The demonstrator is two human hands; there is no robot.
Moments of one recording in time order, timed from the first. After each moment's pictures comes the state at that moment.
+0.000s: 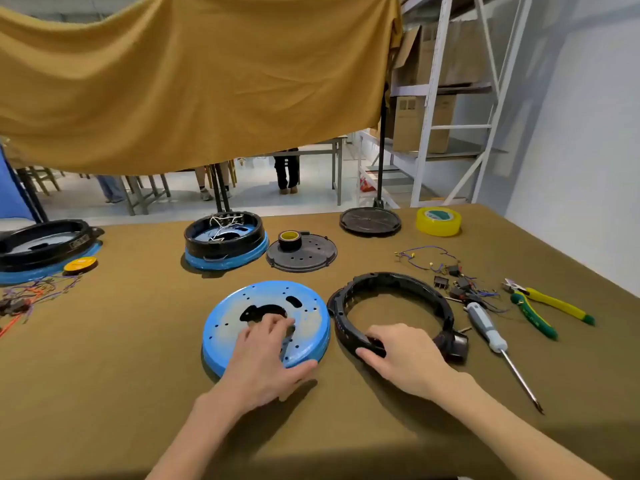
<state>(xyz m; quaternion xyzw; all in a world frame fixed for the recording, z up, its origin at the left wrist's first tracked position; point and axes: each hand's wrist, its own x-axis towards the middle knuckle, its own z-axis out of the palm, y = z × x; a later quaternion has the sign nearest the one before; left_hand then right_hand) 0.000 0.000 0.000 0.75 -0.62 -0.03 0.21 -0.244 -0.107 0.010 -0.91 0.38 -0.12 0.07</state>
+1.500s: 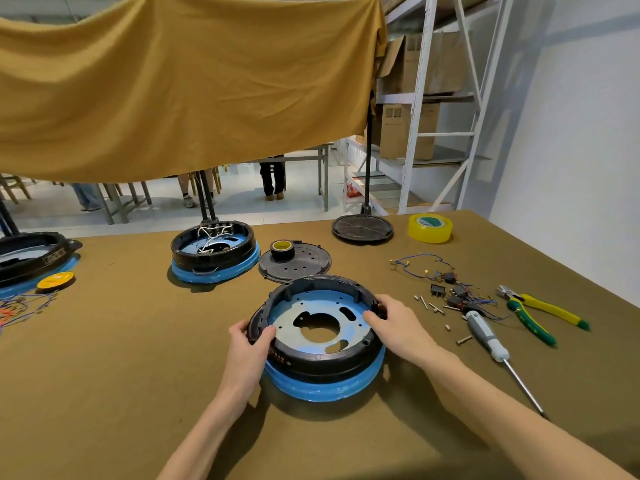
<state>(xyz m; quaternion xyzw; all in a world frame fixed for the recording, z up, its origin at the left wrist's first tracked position) 0.026 -0.031 -0.015 0.69 -0.34 -0.31 0.56 -0.210 -0.160 0.020 -0.76 0.51 -0.24 0.32</state>
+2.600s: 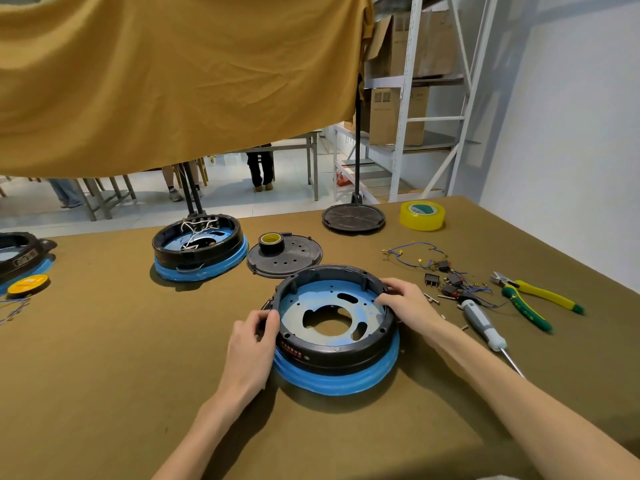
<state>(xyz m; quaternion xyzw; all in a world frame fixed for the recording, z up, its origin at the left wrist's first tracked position) 0.026 -0.052 -0.024 0.71 -0.48 -0.23 0.46 -0.233 -0.186 0.028 -0.68 0.52 -0.29 0.43</state>
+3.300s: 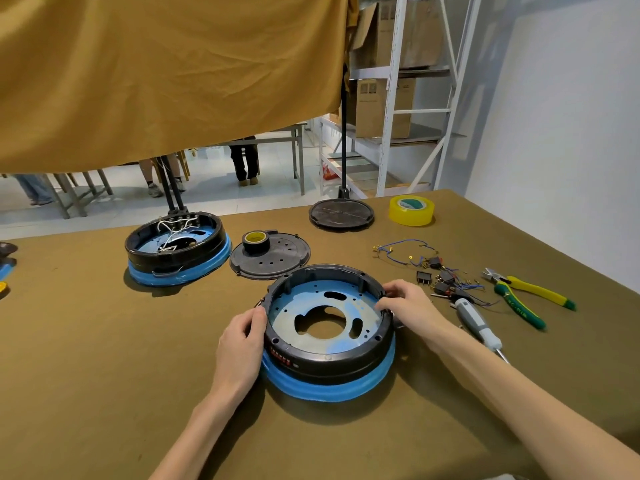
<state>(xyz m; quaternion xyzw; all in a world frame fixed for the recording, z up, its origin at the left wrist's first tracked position) 0.024 -0.082 -0.025 0.71 -0.45 -0.22 0.50 -0.246 -0.201 0.016 -0.65 0.54 -0.28 0.45</state>
